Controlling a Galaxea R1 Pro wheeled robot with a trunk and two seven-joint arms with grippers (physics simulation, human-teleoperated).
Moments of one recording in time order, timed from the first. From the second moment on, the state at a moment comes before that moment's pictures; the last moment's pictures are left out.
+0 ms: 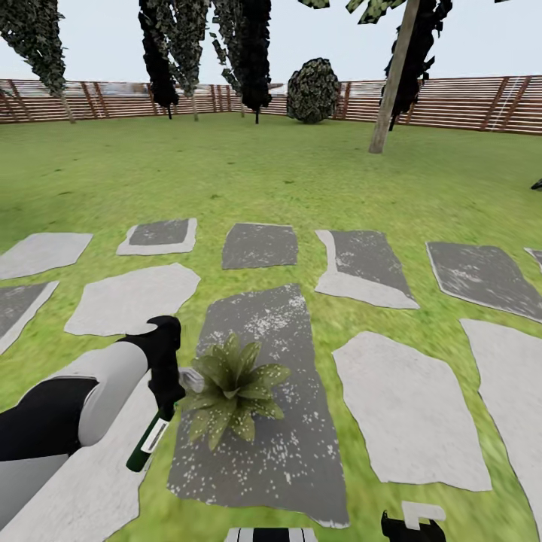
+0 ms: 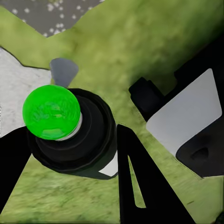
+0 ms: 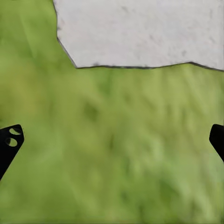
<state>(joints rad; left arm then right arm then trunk) -1.24 0.02 -0.03 -0.13 -1.52 0.80 -1.56 -0.46 -0.05 -0.31 -0.03 0.32 -0.36 -0.30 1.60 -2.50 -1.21</state>
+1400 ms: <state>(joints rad) -1.18 0.00 -0.03 -0.24 -1.52 0.83 -1.56 -0.46 -0.05 -0.31 -0.03 0.32 -0.36 -0.30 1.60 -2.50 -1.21</state>
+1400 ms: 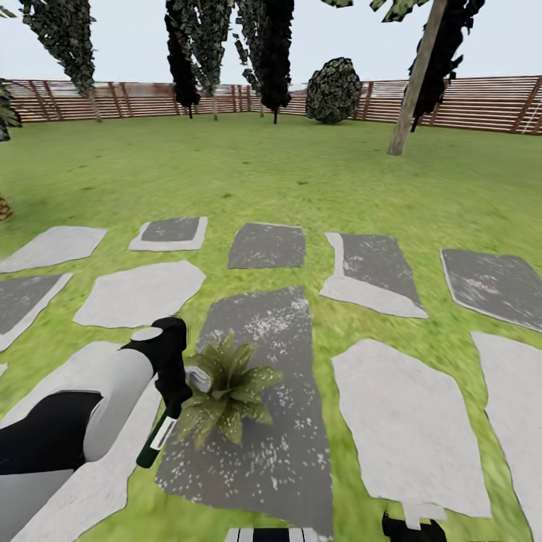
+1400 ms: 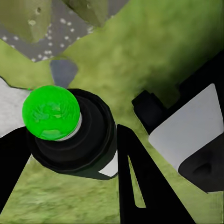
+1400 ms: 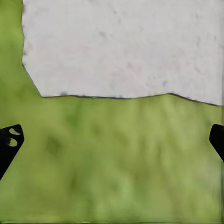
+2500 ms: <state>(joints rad) -0.68 0.08 0.06 -0.59 -0.80 0.14 -1.02 -0.46 -0.08 -0.10 -0.48 0.70 -0.35 0.21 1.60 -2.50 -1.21</state>
